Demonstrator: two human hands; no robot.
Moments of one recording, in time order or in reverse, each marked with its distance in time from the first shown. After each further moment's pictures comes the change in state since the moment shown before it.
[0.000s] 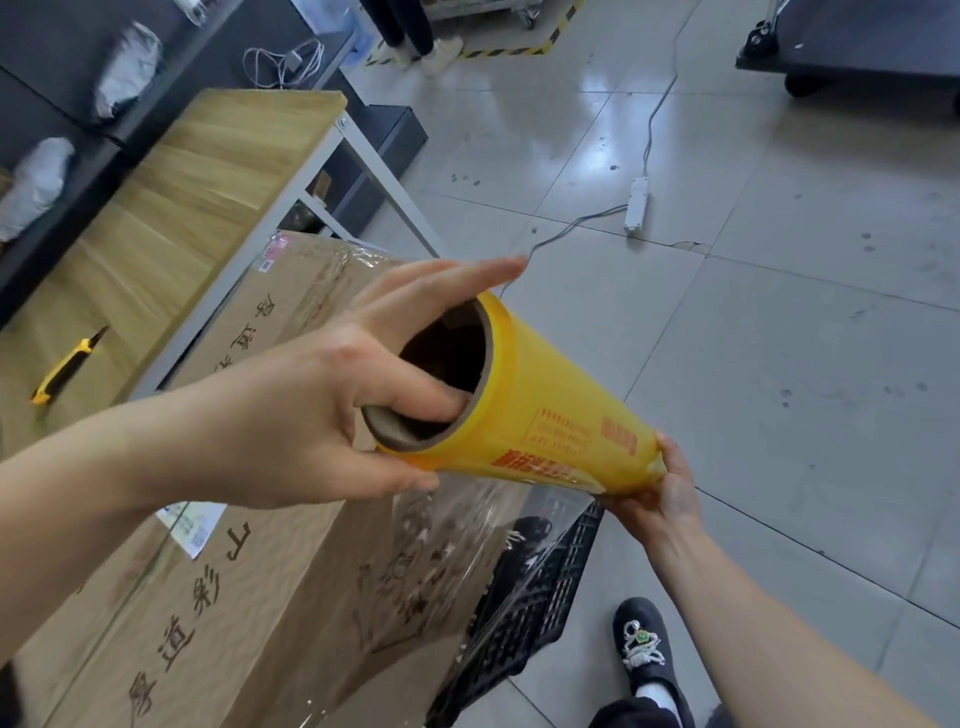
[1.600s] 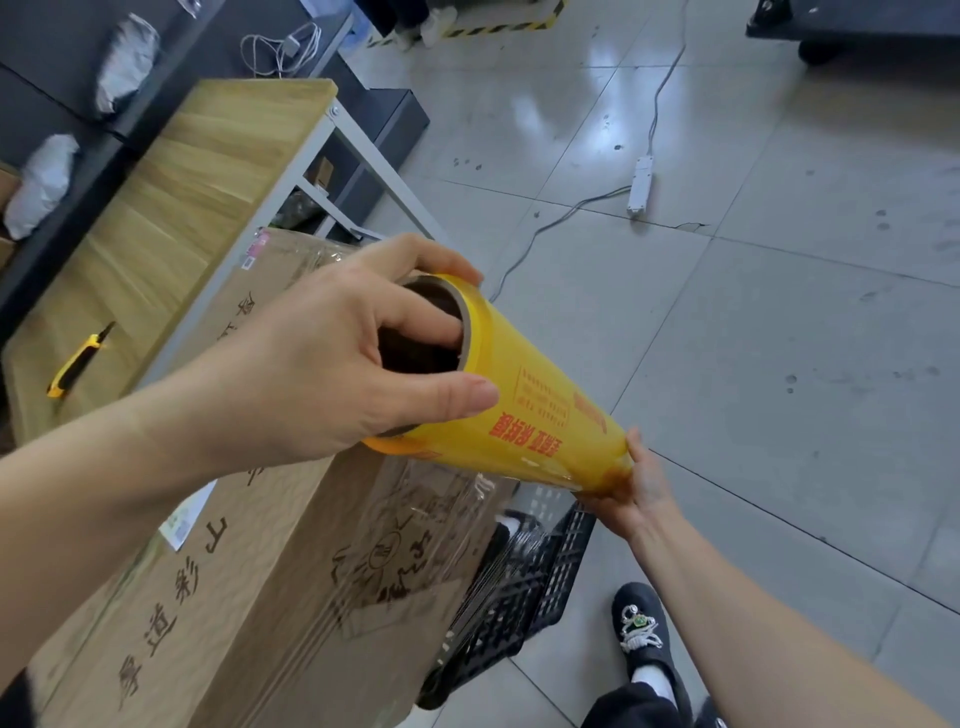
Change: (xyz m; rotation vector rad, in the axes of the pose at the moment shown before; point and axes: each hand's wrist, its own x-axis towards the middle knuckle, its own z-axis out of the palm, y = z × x) left_hand 0.038 0.026 0.002 -0.150 0.190 -0.407; right_hand 0.007 0.002 -0.004 -0.086 0.192 0.173
